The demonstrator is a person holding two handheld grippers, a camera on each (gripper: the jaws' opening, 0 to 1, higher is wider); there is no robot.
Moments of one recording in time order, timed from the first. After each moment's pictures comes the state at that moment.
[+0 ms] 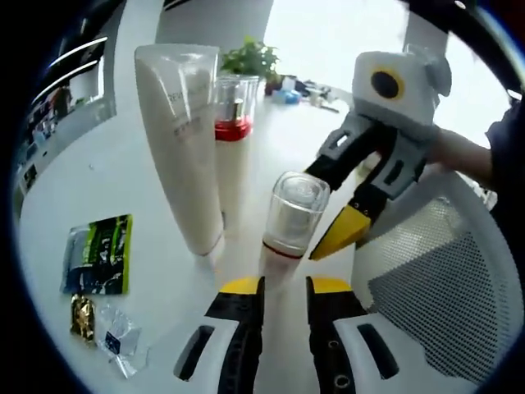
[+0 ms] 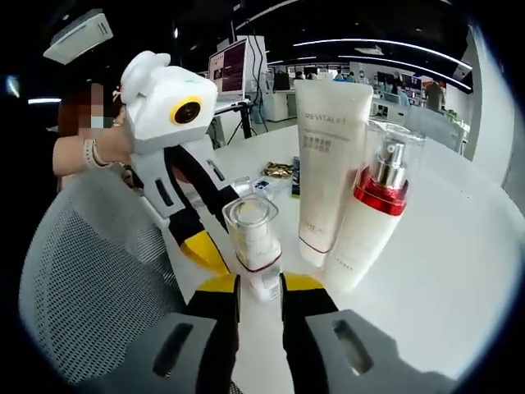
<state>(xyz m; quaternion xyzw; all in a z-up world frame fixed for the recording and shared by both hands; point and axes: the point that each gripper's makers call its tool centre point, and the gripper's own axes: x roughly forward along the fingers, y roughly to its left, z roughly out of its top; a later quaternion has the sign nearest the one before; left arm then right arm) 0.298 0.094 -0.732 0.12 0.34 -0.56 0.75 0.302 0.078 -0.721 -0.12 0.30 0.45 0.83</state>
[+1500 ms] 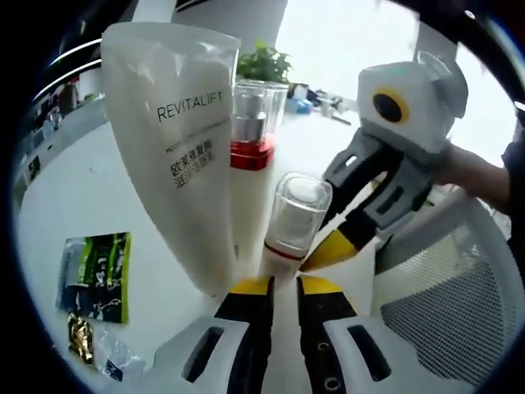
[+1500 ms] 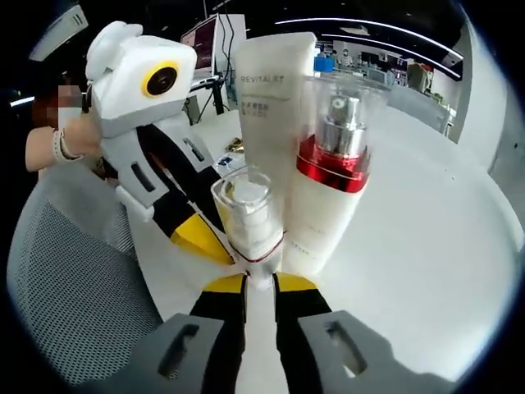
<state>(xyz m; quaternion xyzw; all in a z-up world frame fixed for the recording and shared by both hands) 0.329 0.065 -0.733 0.10 0.33 -0.55 0.76 0.330 0.048 -0.740 -0.14 0.35 0.39 0.84</state>
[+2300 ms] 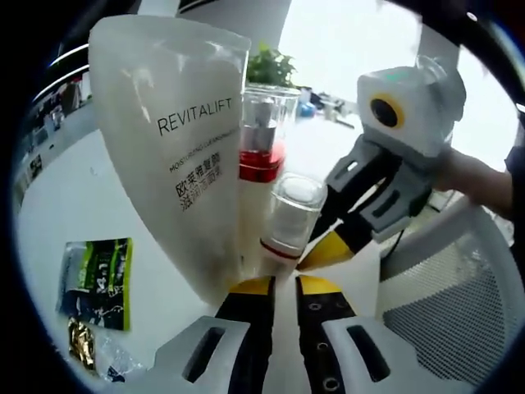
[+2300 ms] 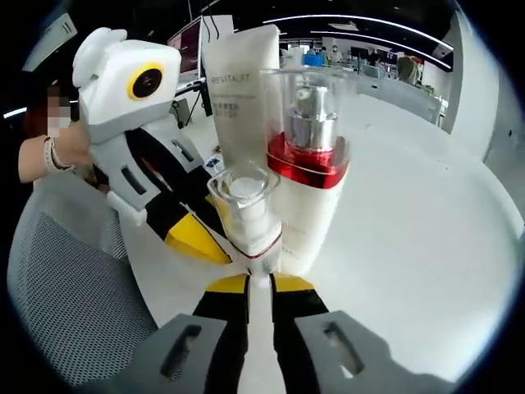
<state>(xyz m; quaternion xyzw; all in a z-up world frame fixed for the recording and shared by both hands) 0.337 0.058 -0.732 0.09 0.33 -0.54 0.77 0.338 0.040 -0.743 -0.13 0.36 0.38 0.85</state>
